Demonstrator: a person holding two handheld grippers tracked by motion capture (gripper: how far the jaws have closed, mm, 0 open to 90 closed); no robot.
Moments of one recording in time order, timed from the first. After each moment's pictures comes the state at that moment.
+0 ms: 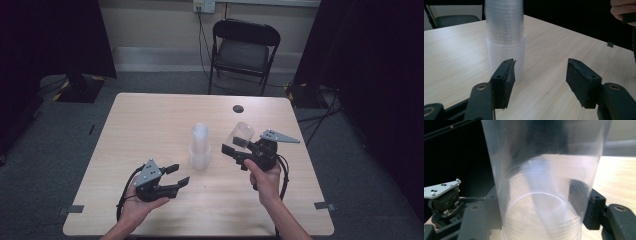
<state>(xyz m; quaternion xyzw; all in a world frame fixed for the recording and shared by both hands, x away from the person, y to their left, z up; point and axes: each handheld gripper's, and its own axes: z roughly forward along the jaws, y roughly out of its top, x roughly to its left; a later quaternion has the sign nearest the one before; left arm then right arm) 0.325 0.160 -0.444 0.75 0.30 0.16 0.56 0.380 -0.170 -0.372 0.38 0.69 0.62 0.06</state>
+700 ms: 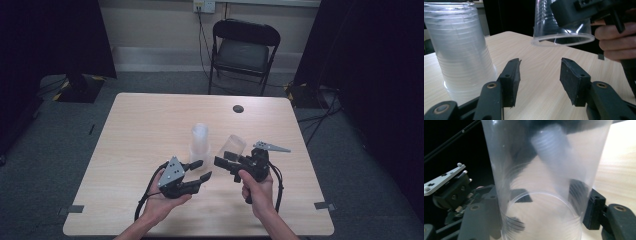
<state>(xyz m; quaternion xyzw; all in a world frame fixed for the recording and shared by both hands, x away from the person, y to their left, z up) 0.328 0.105 -0.434 0.74 0.24 0.18 0.59 0.367 -0.155 -0.402 0.42 0.67 0.61 -0.04</state>
